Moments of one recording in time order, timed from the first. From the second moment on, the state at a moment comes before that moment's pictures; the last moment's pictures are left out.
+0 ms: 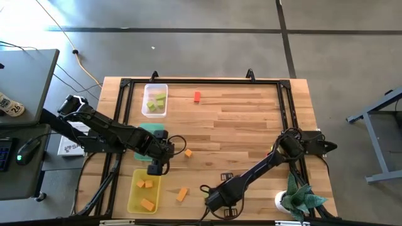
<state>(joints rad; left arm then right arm) -0.29 1.41 1.05 -0.91 -0.14 -0.30 0.60 2.24 1.78 -1.04 -0.13 0.54</state>
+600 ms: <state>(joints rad) -0.11 1.41 1.05 -0.82 0.01 -0.40 0.48 2.24 2.08 -1.38 0.19 0.36</state>
